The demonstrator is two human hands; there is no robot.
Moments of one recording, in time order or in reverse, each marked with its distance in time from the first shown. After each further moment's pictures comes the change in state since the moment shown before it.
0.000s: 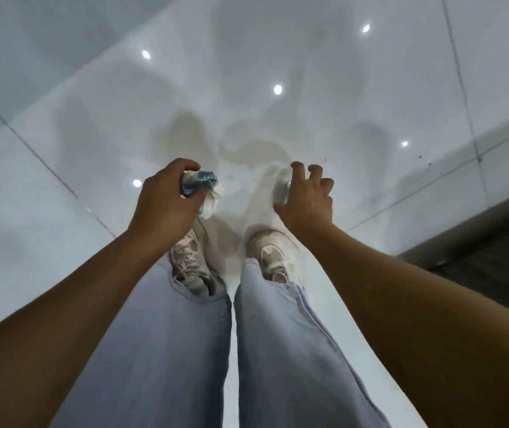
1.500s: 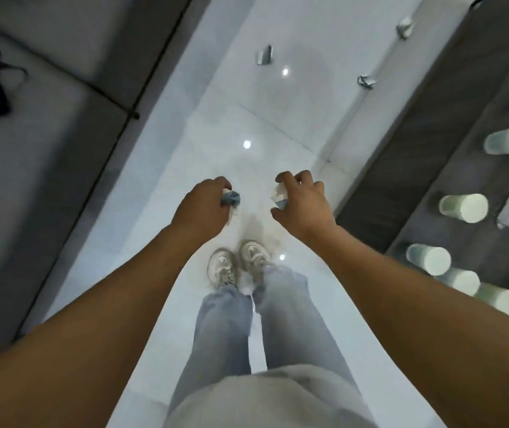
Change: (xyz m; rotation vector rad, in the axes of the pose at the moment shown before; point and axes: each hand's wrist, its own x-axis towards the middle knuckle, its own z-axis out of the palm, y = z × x) left_hand -0.209 0.400 -0.146 0.521 -0.290 0.470; right_hand -0.279 0.073 -0.389 0.399 0.237 0.046
